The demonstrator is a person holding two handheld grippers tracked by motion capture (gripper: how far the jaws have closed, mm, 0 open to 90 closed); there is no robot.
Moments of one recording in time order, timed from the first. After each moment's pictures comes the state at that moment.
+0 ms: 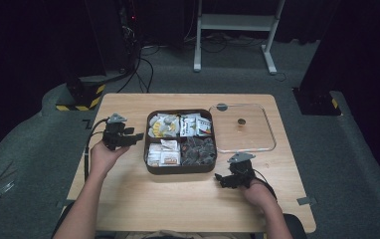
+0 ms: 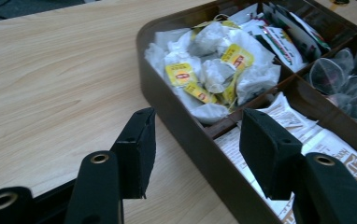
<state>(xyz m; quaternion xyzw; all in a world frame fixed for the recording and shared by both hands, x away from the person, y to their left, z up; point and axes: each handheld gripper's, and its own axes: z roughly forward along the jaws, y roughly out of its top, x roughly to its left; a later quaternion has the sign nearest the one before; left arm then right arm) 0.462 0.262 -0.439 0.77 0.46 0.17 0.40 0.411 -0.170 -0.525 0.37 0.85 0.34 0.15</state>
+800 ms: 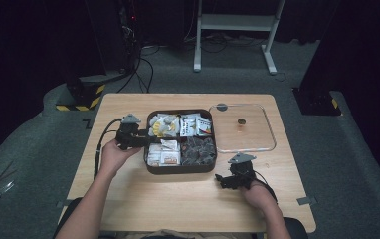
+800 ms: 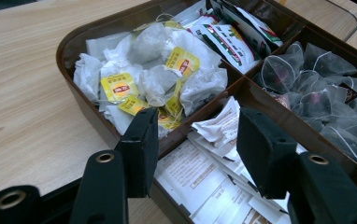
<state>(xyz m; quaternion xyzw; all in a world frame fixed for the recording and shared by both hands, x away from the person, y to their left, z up) 0.470 0.229 -0.443 0.80 0.42 0.13 0.41 0.407 -0.171 -0.525 0.38 0.85 0.34 0.16</state>
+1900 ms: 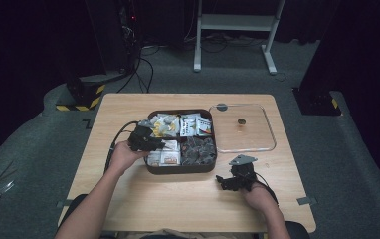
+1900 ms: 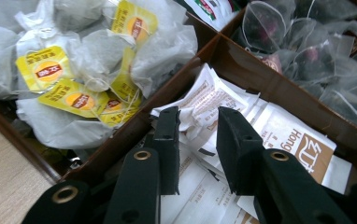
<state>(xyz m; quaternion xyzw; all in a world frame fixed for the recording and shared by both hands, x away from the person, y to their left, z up) 0.484 0.198 -0.469 0.86 0.36 0.08 0.35 0.401 -0.173 -0.525 0.38 0.85 0.34 0.16</state>
